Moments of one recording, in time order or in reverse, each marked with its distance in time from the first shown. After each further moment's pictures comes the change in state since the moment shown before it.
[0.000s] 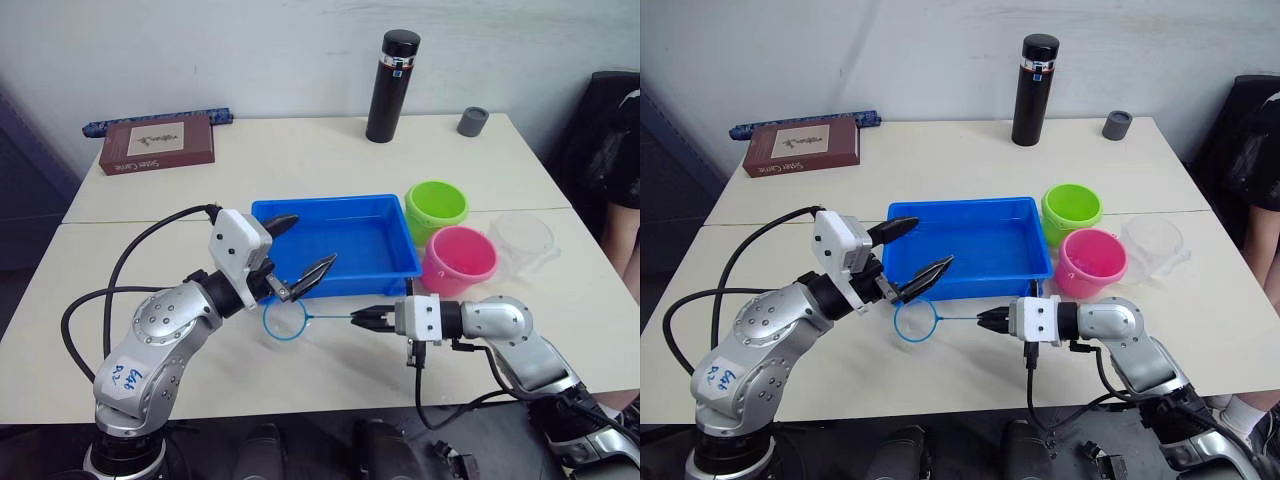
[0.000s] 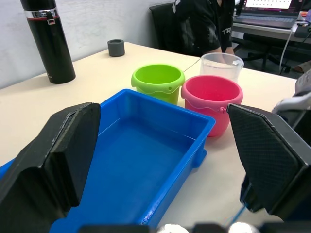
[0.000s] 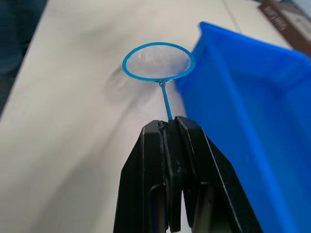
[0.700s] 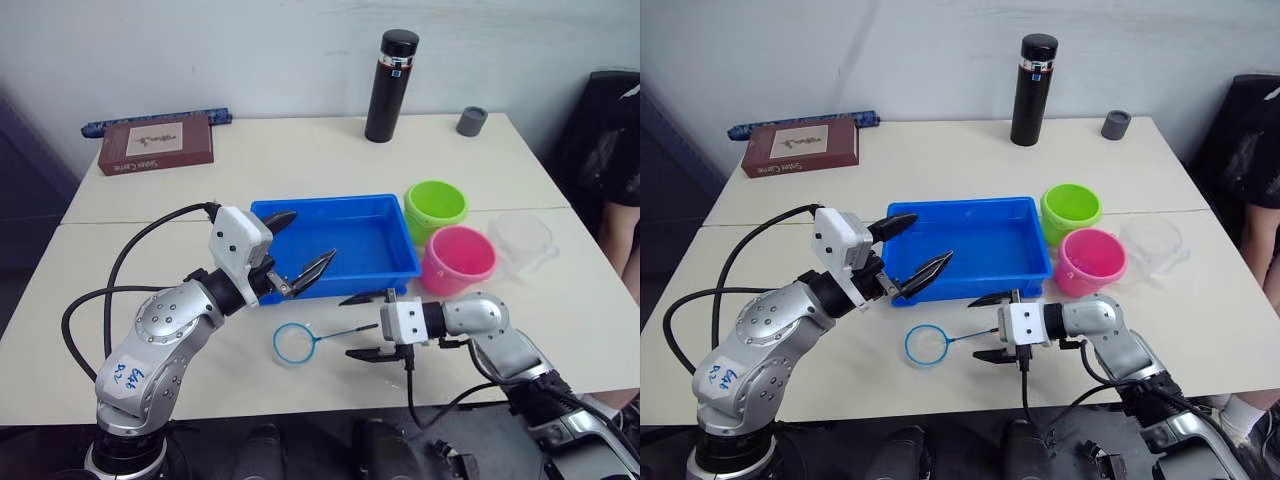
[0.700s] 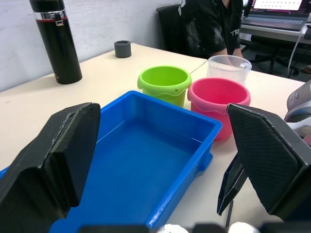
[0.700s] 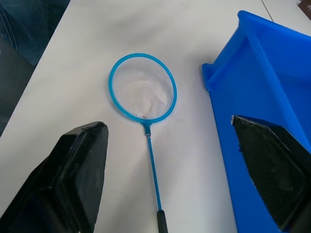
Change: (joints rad) left arm -0.005 0.000 -0.008 -0.001 -0.002 0.001 0.047; right arm -0.090 0.069 0.052 0.174 -0.055 -0.103 0.072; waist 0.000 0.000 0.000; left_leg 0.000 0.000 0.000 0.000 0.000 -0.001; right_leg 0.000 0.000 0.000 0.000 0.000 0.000
